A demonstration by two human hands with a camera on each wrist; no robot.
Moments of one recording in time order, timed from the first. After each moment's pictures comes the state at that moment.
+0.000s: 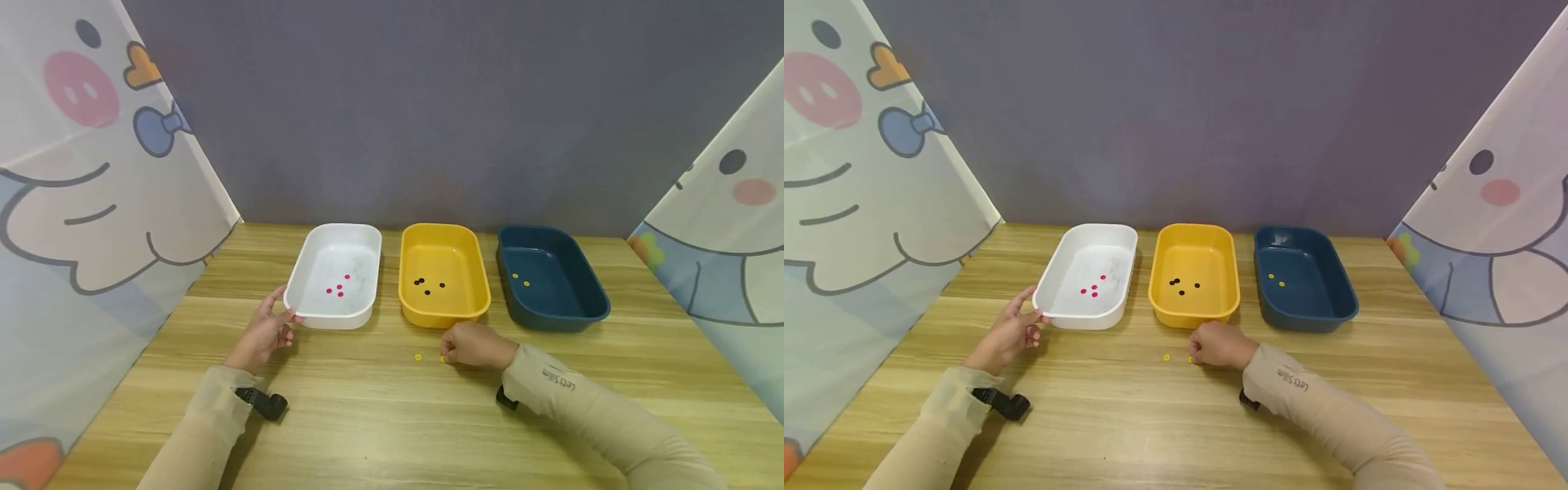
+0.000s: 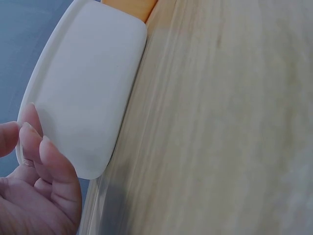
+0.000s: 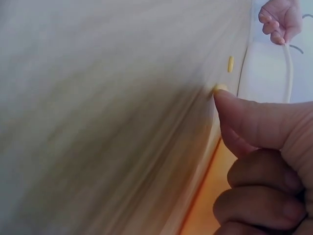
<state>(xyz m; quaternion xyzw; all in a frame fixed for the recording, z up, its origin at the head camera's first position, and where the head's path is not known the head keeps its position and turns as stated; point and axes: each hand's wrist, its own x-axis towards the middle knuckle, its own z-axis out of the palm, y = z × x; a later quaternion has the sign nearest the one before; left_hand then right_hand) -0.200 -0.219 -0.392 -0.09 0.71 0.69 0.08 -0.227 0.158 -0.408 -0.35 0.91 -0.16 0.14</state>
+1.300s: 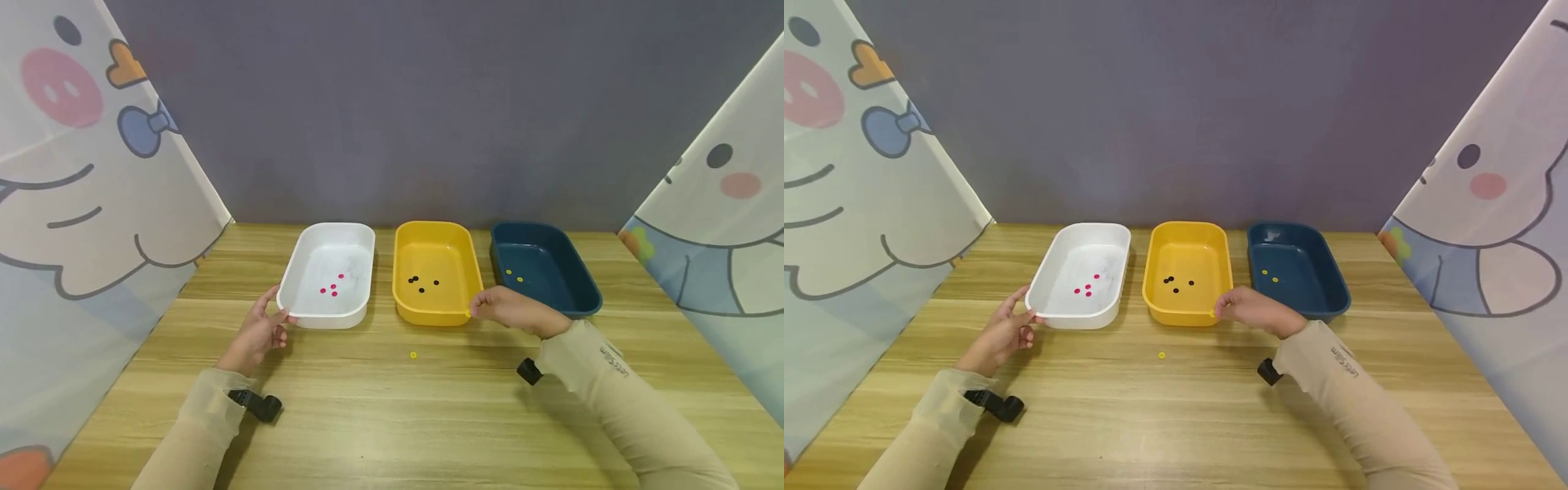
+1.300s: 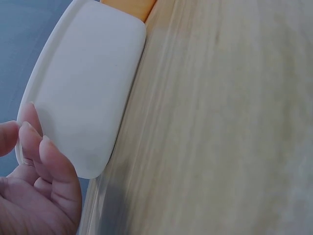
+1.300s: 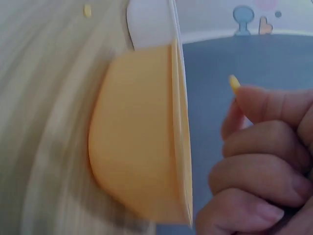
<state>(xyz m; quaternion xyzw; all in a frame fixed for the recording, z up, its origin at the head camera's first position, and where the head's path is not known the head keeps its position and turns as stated) -0.200 -0.221 -0.390 -0.08 0.71 0.69 0.08 -0.243 0.218 -0.354 -0.20 0.85 -0.43 0.24</state>
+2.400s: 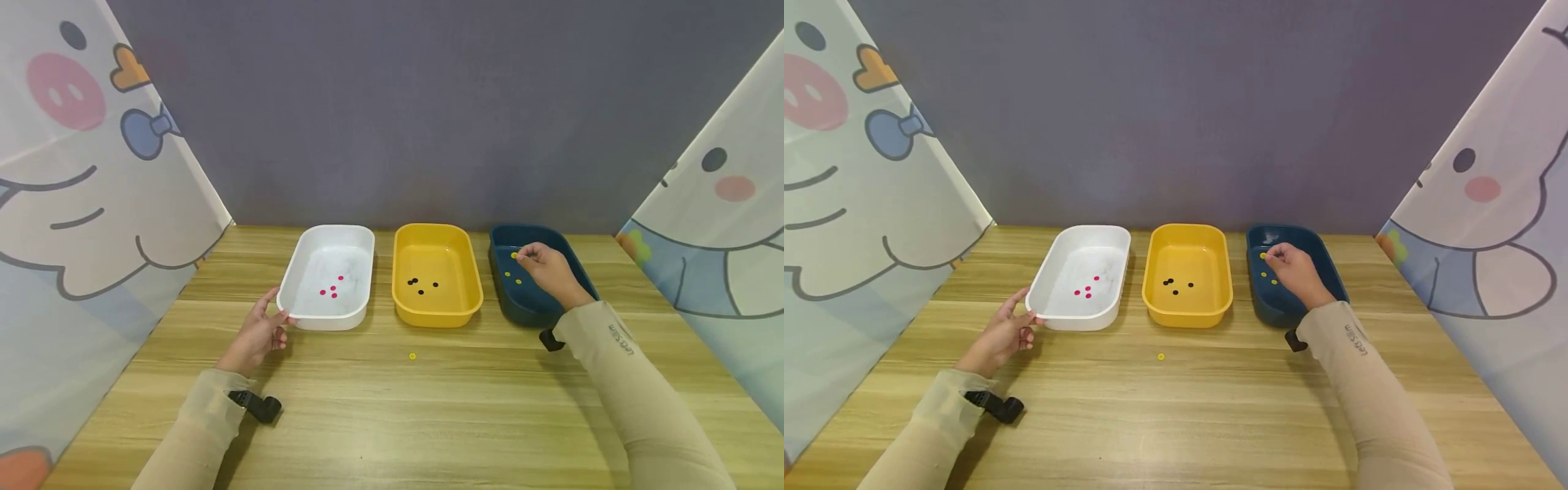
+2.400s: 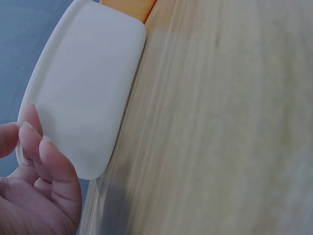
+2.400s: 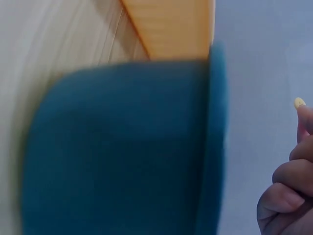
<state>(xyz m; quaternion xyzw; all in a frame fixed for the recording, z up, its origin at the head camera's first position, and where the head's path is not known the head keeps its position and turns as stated) -0.200 -0.221 -0.391 -0.08 0.71 0.69 0.09 -0.288 0.281 -0.357 -0.13 0.92 -0.37 -0.08</state>
